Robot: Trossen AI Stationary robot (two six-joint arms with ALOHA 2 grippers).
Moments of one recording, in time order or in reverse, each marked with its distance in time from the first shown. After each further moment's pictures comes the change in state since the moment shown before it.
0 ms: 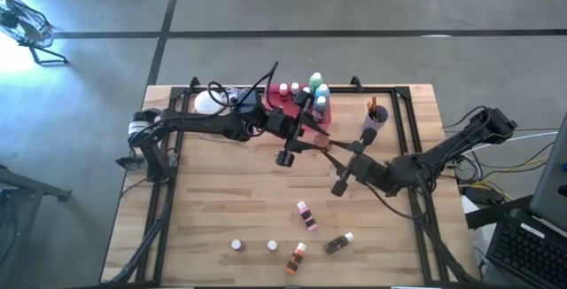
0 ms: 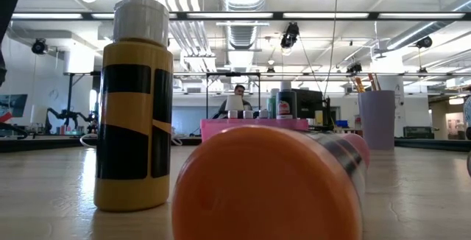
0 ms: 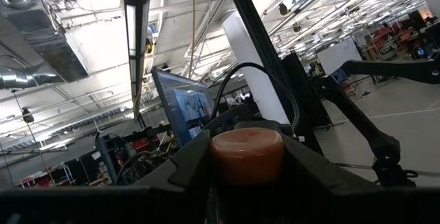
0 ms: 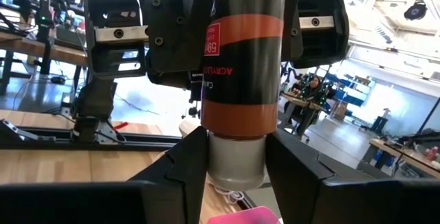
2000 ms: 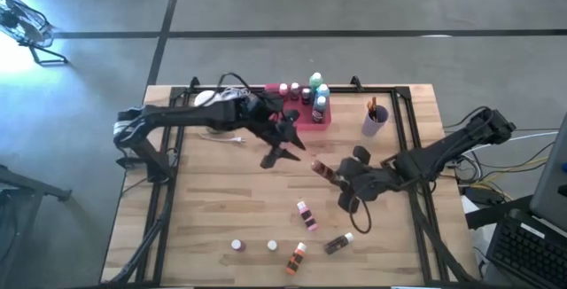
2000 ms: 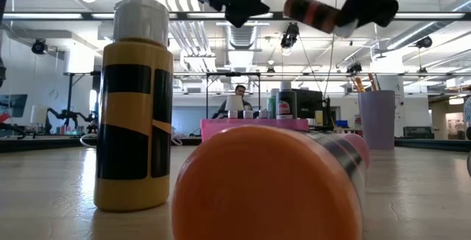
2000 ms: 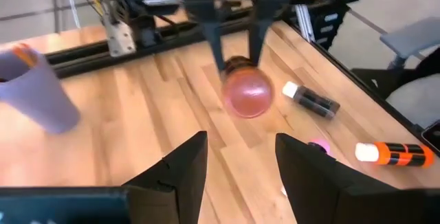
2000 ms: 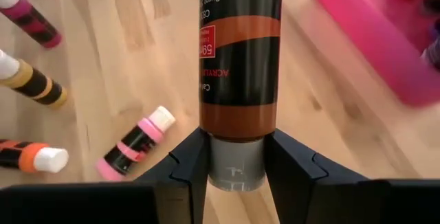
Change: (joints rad) left arm 0.047 -0.134 0.002 -1.201 -0.108 0.155; right arm -0.037 0.030 0.178 -1.255 -0.475 1.147
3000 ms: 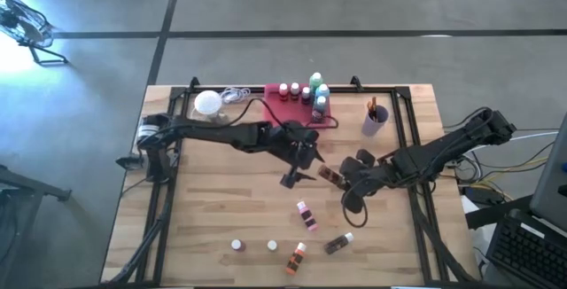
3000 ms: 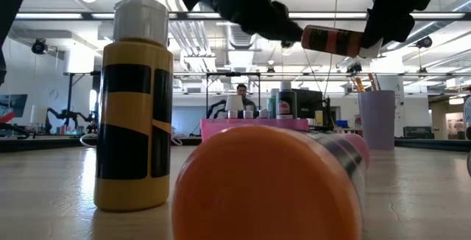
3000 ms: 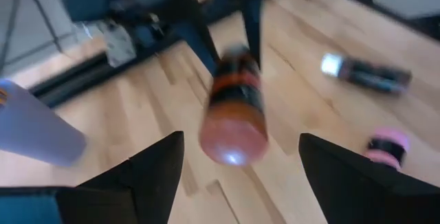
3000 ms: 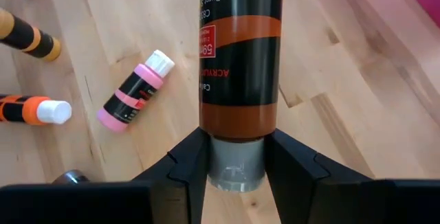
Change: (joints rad) left arm -0.134 0.214 0.040 0.184 -0.217 0.144; right arm -0.048 0.000 -0.017 -0.116 -0.198 0.105
